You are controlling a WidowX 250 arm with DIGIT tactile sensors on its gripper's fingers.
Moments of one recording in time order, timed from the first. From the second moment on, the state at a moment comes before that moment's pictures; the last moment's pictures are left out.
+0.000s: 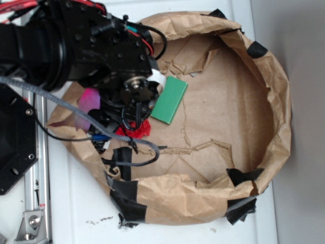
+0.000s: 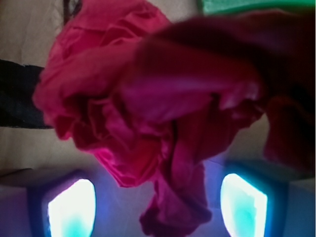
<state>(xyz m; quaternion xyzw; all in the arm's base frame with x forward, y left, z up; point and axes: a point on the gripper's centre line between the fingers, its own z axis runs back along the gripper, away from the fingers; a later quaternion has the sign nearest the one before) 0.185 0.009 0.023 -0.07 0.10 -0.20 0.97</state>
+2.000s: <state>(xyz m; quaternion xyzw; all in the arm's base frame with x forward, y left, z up) 0.207 0.029 0.067 -0.11 0.09 -0.09 0.99</state>
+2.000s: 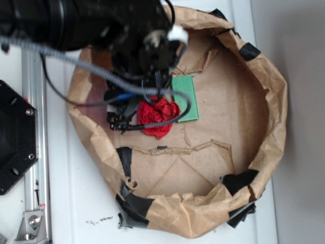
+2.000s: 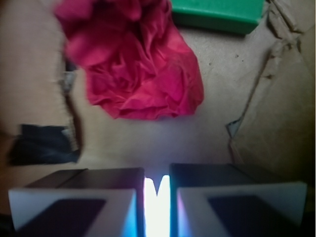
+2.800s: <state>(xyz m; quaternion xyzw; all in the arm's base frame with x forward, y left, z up) 0.242 0.019 0.075 -0.23 -0.04 0.03 0.97</state>
